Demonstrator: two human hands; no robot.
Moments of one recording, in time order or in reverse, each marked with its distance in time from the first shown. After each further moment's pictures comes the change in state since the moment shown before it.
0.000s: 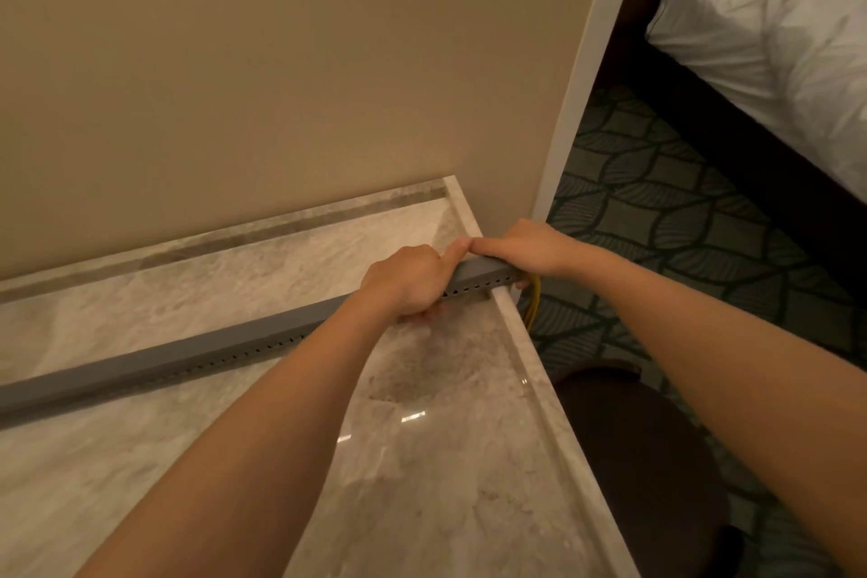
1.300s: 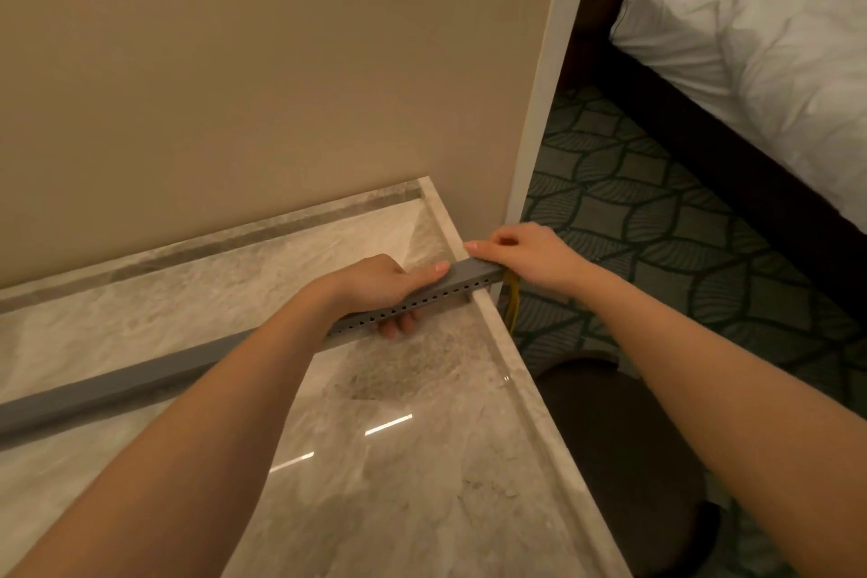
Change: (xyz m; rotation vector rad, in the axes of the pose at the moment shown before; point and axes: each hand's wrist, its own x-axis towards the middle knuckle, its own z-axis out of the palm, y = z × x) left_hand -0.006 -0.021 -0.015 -0.278 -0.315 -0.031; right_hand -0.032 0.022 0.004 0.150 0.226 -0.128
